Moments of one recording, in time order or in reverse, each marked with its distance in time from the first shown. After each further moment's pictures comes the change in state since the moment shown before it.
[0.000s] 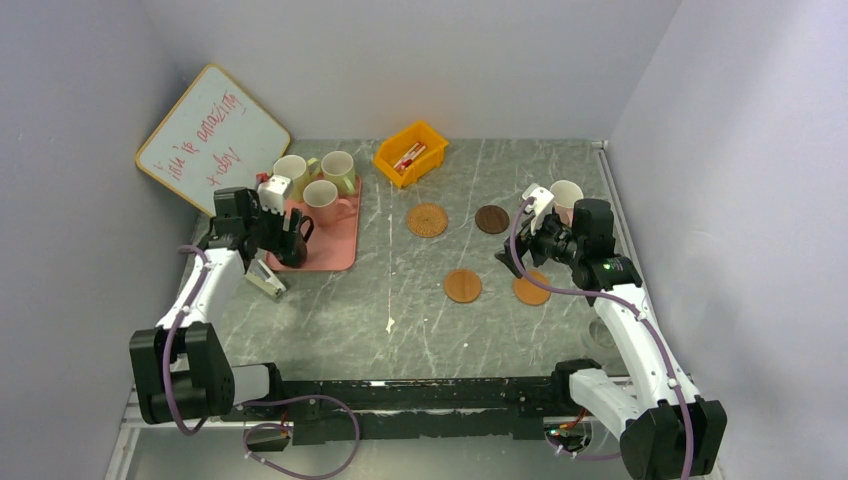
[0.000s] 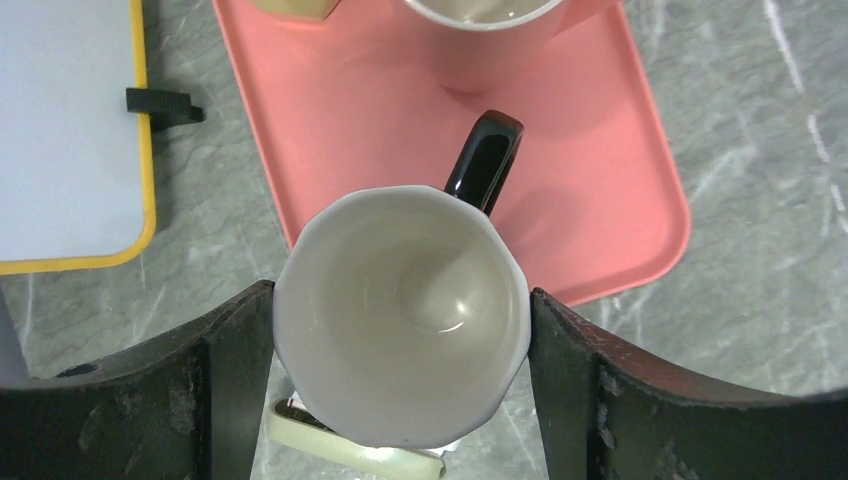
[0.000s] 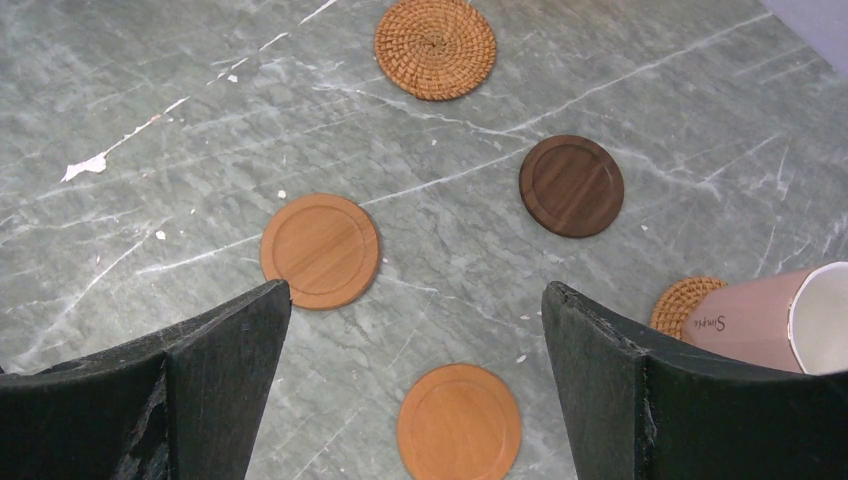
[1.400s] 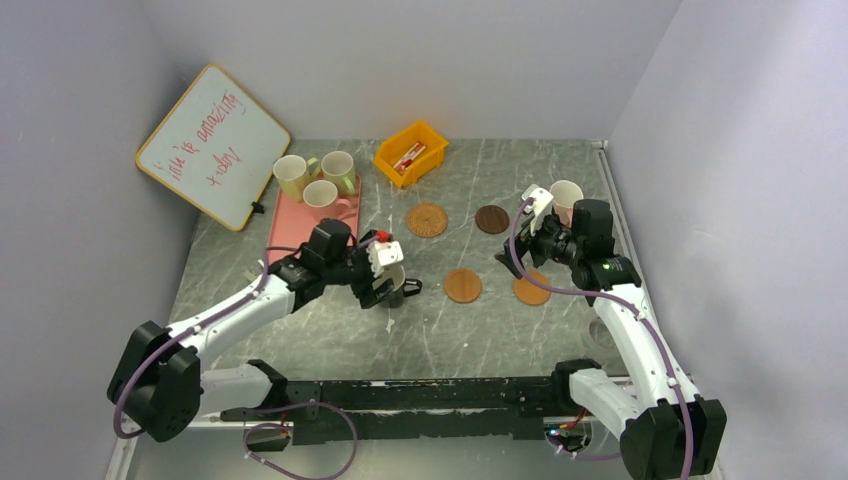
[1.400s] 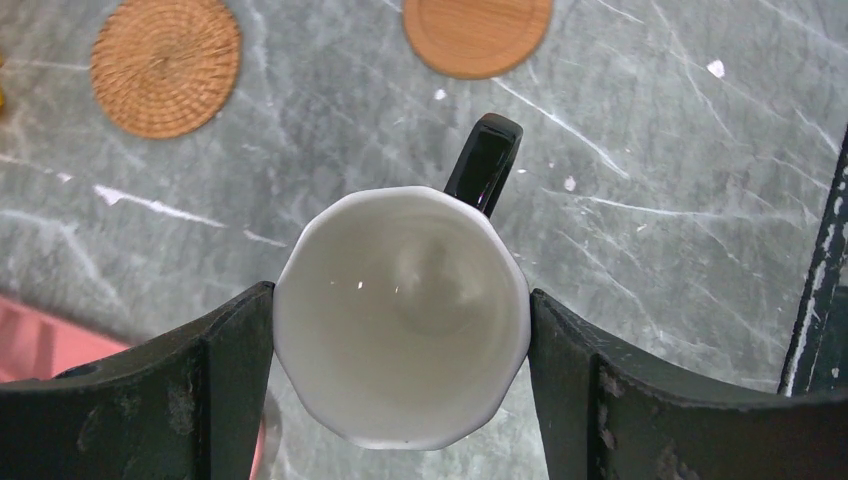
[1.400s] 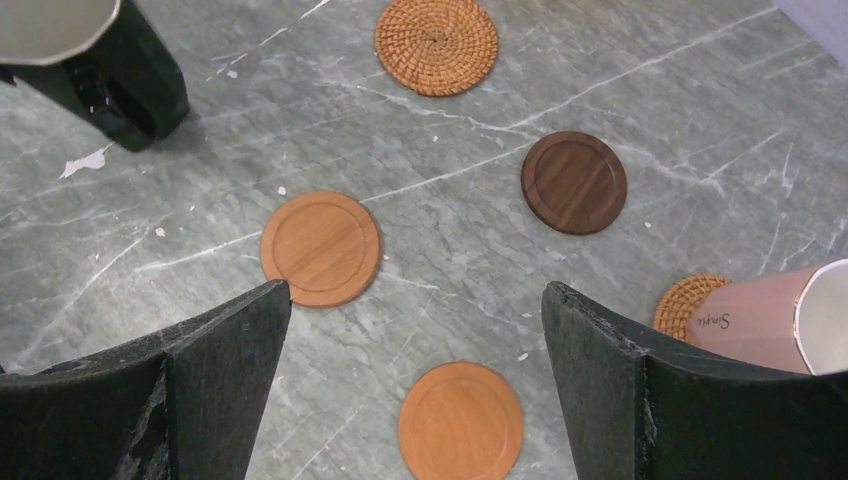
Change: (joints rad) left arm -0.676 -0.083 -0.111 0.085 0.223 0.168; right arm 0.000 0.002 -0.005 0.000 0.001 -0.001
